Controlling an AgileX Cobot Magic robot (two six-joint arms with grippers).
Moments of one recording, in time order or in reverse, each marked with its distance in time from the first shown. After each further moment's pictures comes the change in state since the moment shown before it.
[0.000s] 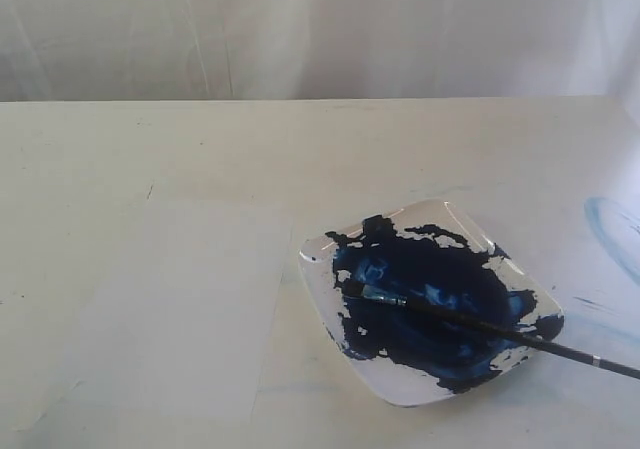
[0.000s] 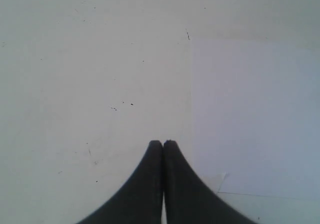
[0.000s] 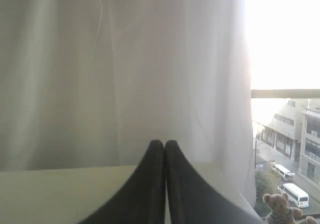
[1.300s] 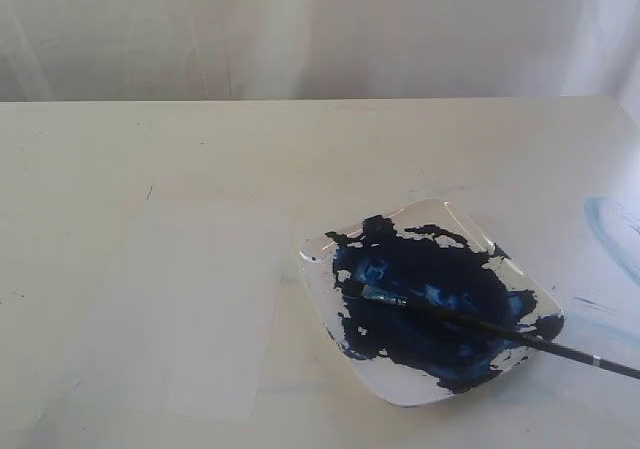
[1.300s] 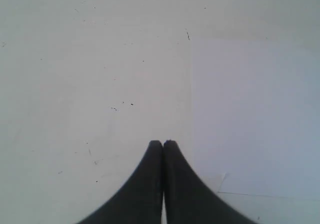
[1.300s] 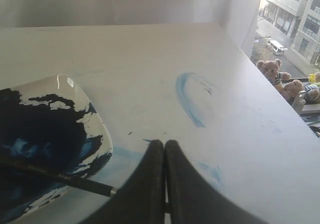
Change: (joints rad) left arm 0.000 0.000 0.000 0.000 0.002 0.000; right arm 0.000 0.000 0.000 -0.011 0.491 0.000
